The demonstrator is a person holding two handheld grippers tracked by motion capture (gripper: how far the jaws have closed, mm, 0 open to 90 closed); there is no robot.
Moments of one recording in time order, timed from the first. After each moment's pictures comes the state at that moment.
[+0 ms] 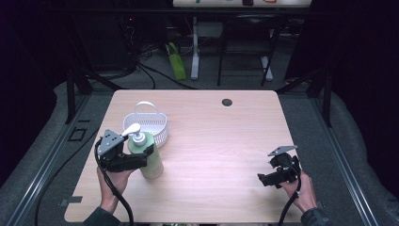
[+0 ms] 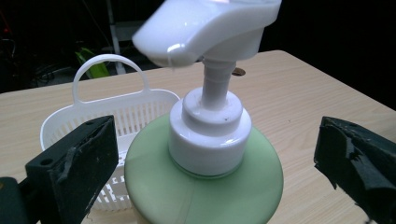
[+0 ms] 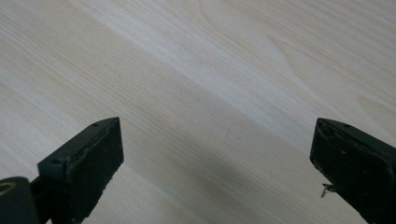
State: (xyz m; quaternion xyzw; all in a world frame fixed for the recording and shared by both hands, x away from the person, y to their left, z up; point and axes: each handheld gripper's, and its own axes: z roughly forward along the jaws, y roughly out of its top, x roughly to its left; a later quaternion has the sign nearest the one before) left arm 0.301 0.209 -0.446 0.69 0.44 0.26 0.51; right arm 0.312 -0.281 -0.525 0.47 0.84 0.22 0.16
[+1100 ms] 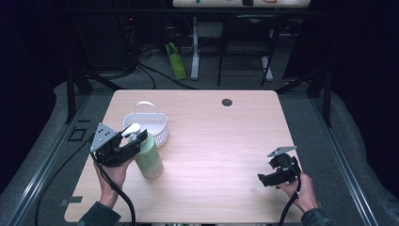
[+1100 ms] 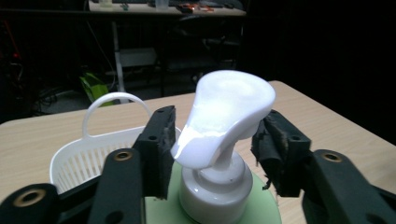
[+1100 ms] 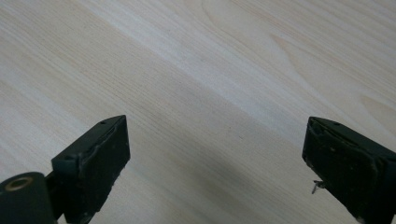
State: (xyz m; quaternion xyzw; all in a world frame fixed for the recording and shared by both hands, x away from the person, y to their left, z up) left arm 0.303 0.213 -0.430 0.66 0.43 0.29 0.55; right arm 0.311 -0.281 -0.526 0.46 0.84 0.22 0.16
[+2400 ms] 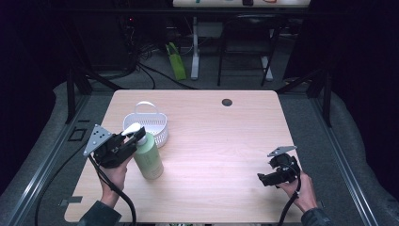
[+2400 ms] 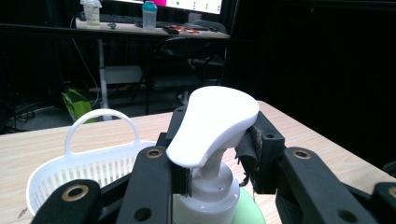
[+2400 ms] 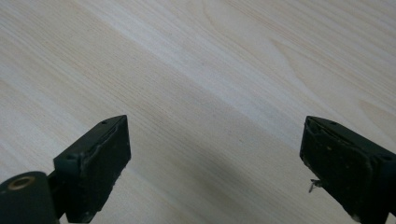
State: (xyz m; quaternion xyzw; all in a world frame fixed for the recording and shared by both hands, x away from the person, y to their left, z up) left arm 0.302 0.218 -0.431 0.64 0.41 0.27 0.59; right arm 0.312 -0.280 -0.525 0.46 0.84 0.23 0.17
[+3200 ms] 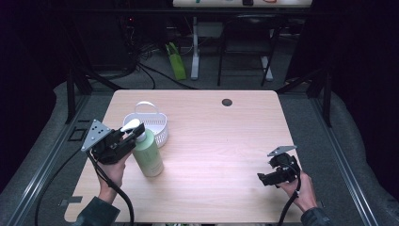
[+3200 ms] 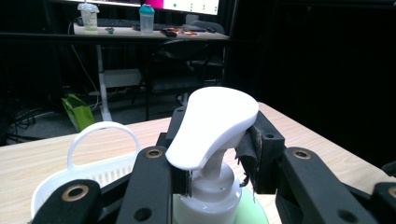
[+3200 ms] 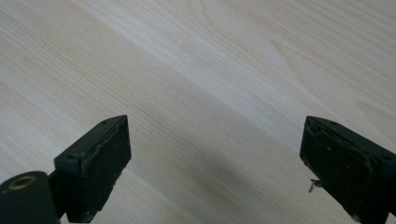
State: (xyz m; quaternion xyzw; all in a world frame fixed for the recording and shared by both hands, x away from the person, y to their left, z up) left arm 0.305 0.218 -0.418 0.65 0.40 0.28 0.59; right arm 0.313 -0.280 -0.526 0.46 0.84 0.23 0.17
